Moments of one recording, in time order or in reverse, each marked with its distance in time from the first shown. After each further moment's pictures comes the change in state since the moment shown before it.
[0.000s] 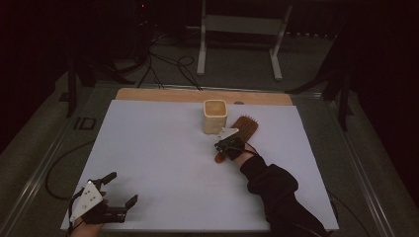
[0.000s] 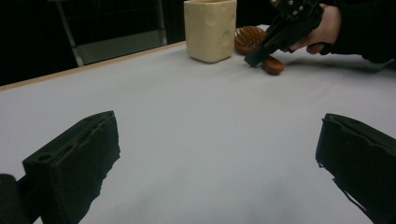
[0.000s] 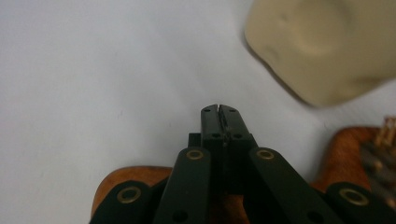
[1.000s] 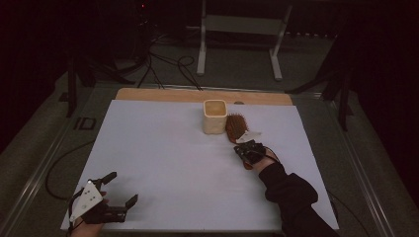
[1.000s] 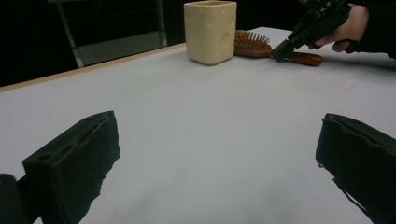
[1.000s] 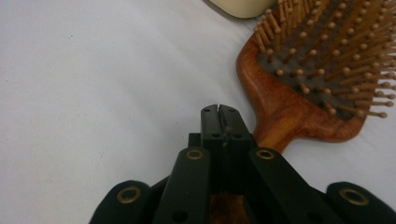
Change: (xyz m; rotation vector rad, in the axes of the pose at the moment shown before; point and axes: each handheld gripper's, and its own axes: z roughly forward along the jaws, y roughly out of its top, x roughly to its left) left arm -0.001 0.000 0.000 0.002 0.001 0.000; right arm -0.023 -0.047 -0.038 0.005 -0.048 0.131
